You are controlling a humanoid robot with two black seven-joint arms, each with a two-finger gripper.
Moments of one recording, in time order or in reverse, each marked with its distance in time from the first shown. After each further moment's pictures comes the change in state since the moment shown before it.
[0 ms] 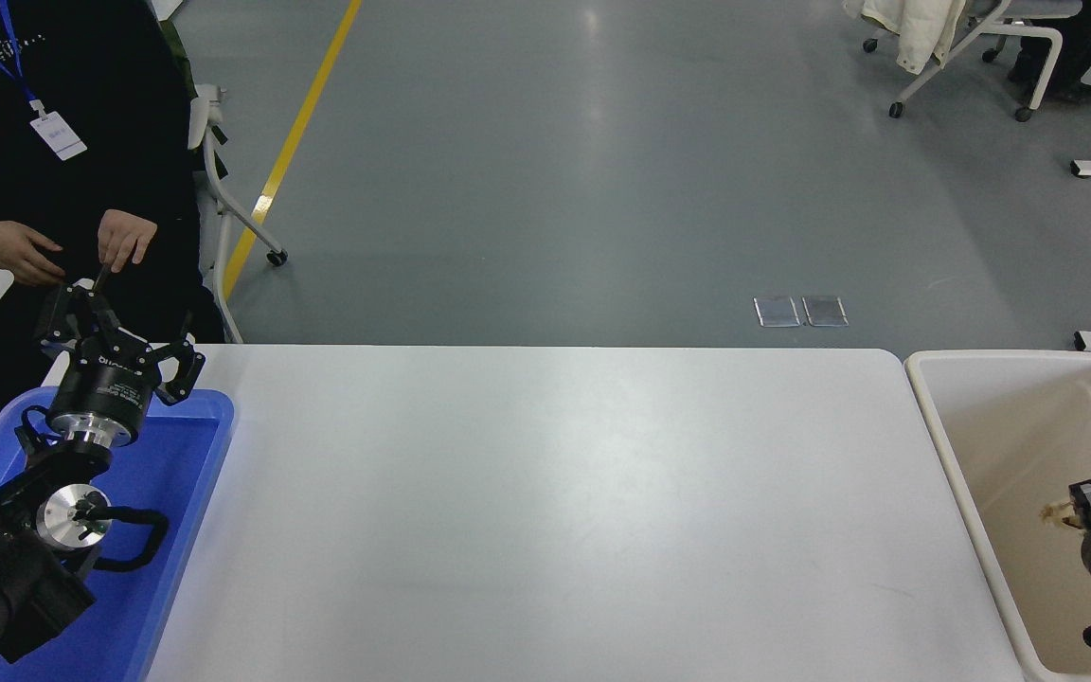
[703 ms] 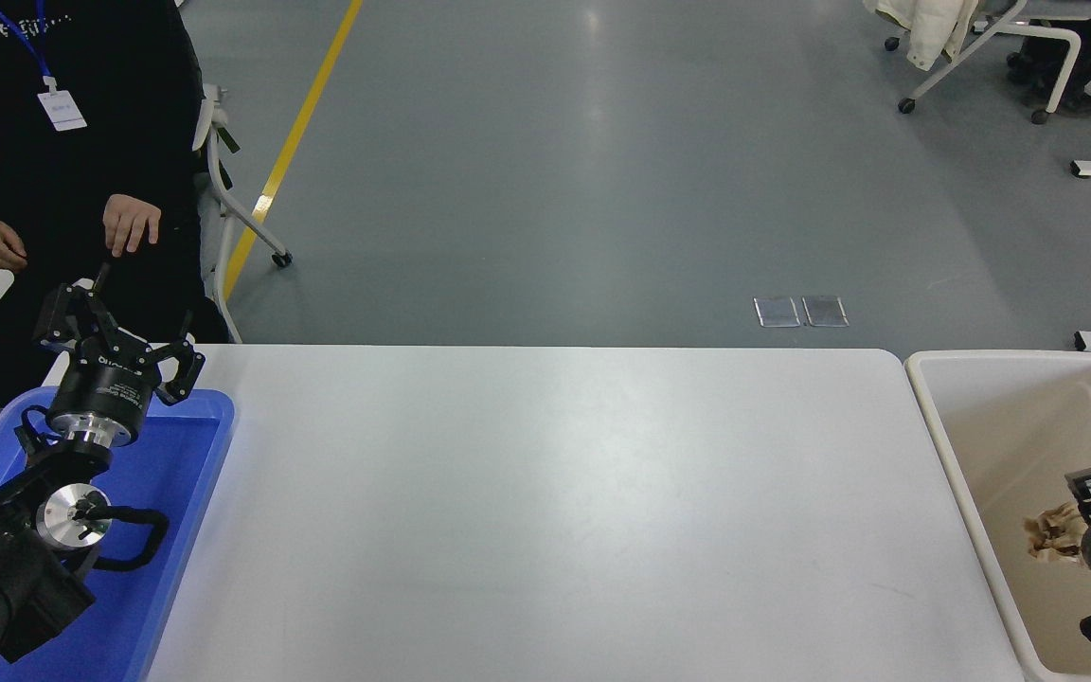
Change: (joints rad) left arm -0.001 0.000 0.000 0.000 0.001 0.000 0.000; right arm 0.004 -0.068 0.107 0.098 0.002 0.001 -0.006
